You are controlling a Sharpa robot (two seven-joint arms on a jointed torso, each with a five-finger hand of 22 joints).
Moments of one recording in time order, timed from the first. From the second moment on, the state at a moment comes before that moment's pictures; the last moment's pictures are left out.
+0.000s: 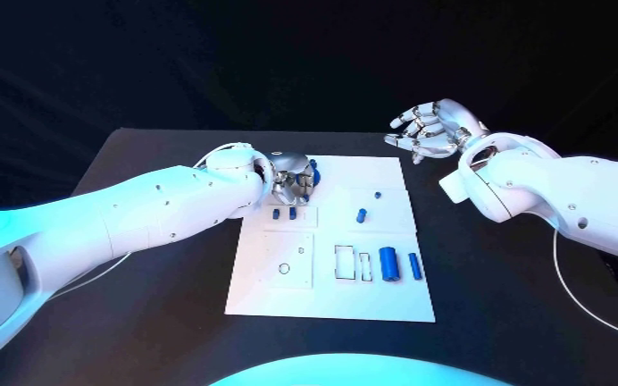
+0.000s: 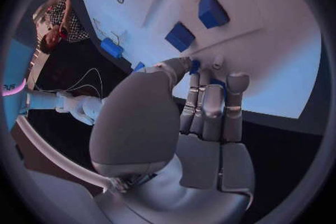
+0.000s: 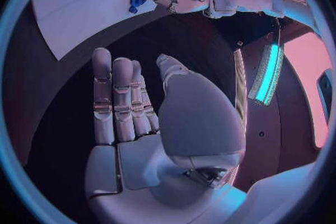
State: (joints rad) left arm 1.18 -0.53 -0.07 1.19 -1.45 -0.01 -0.06; left_hand 1.48 -0.26 0.52 0.19 0.26 0.78 0.16 0.52 0.35 0.83 0.11 0.65 0.22 1.32 0.04 1.38 1.04 0.15 1.14 0.14 1.18 0.95; right arm 1.31 -0.91 -0.15 1.55 -0.80 -0.58 -0.02; right_hand 1.36 -0.18 0.18 0.29 0.32 0.80 0.16 0.36 0.37 1.04 0.08 0.57 0.55 1.28 0.00 0.86 0.68 0.17 1.20 0.11 0.51 0.97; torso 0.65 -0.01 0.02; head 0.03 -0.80
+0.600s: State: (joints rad) left arm 1.18 -0.52 -0.07 1.18 -1.45 -0.01 -0.05; left_hand 1.49 -0.23 0.58 0.14 0.26 0.89 0.14 0.49 0.34 0.97 0.07 0.61 0.19 1.37 0.00 1.42 1.08 0.14 1.19 0.11 1.25 1.05; right arm 1.31 -0.90 -0.15 1.55 -0.79 -0.58 -0.02; right_hand 1.36 -0.18 0.18 0.29 0.32 0.80 0.16 0.36 0.37 1.04 0.08 0.57 0.54 1.28 0.00 0.86 0.68 0.17 1.20 0.11 0.51 0.96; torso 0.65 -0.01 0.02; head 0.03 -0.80
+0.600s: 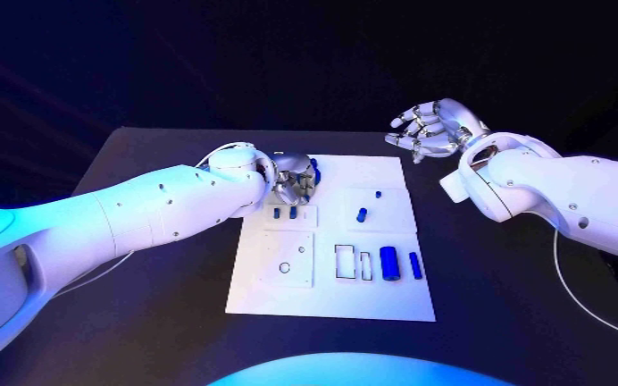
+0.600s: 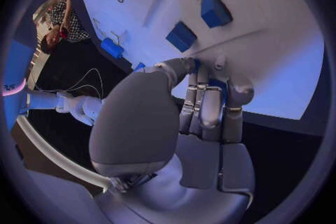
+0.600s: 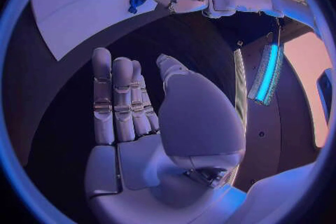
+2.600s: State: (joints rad) left arm 1.17 -0.64 -0.01 1.23 -1.34 0.00 -0.05; left_hand 1.41 -0.24 0.59 0.11 0.26 0.96 0.13 0.42 0.35 1.07 0.06 0.46 0.16 1.40 0.00 1.42 1.09 0.12 1.23 0.10 1.28 1.11; right arm 1.31 -0.91 -0.15 1.55 -0.79 -0.58 -0.02; right_hand 1.36 -0.18 0.19 0.29 0.32 0.80 0.16 0.36 0.37 1.04 0.08 0.56 0.53 1.28 0.00 0.85 0.67 0.17 1.20 0.11 0.48 0.94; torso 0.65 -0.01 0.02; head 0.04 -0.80
